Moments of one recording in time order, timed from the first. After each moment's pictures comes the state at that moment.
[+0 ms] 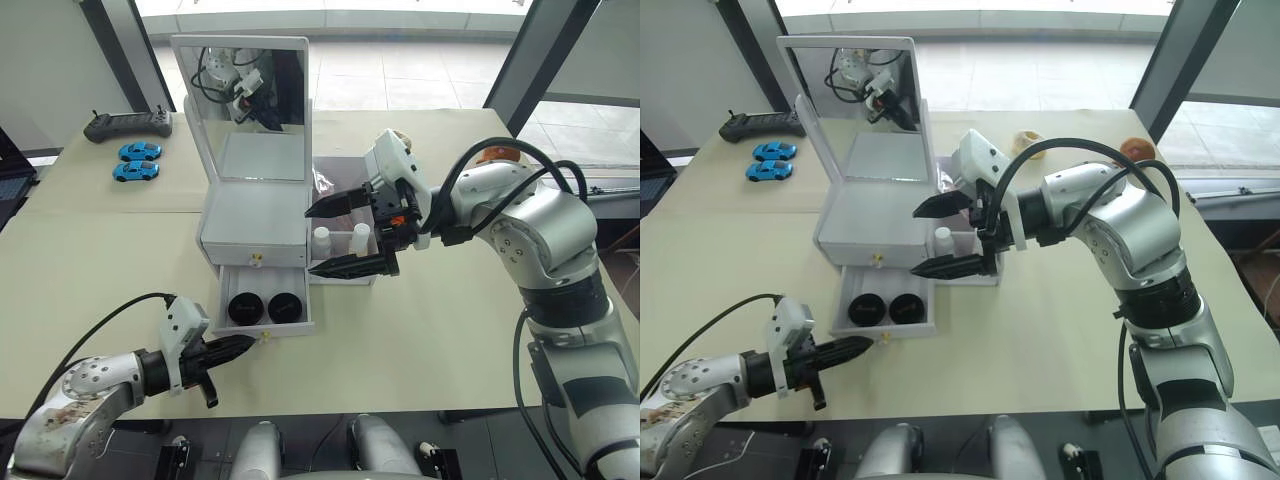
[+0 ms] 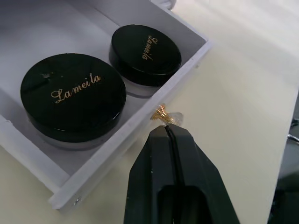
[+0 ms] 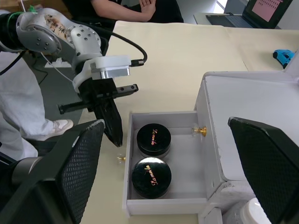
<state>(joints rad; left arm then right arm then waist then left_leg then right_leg) 0.26 0.67 0.18 -0.52 -0.53 0.61 -0.84 -0.92 -0.61 0.24 -0.22 0.59 0.79 1.16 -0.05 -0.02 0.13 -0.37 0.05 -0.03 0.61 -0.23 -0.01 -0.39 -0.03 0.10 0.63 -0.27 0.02</state>
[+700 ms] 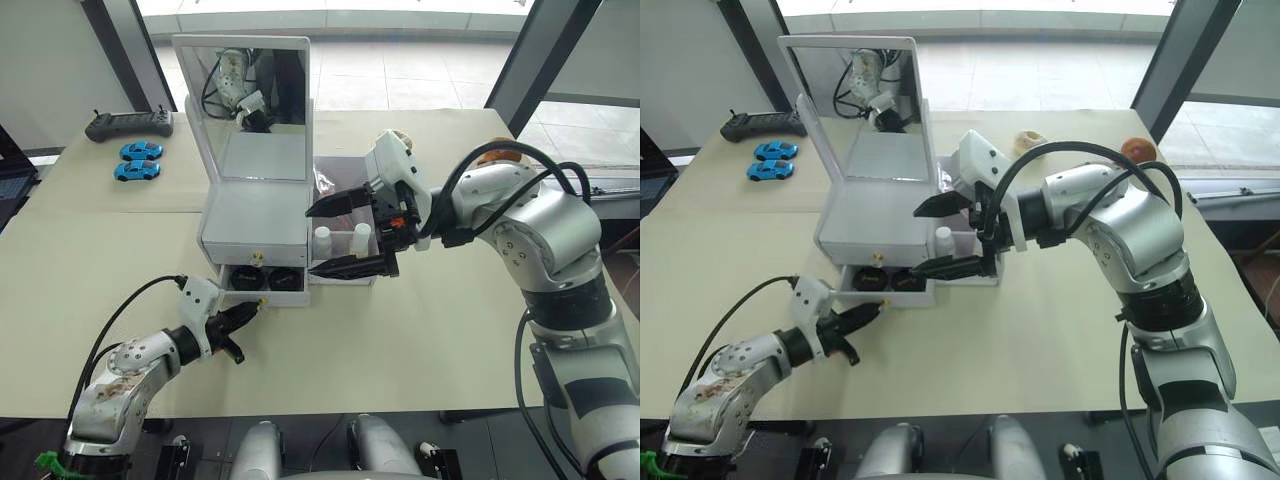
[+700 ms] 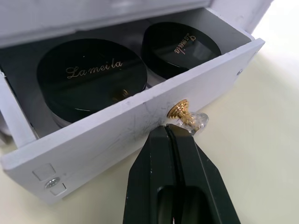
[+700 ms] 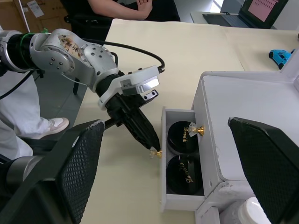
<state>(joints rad) 0.02 0.54 0.09 -0.33 -0.42 0.56 -0.66 -0.91 -0.61 0.24 -0.25 0.59 0.81 1.11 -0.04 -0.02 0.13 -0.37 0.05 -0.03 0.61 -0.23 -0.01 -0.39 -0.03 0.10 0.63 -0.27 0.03</state>
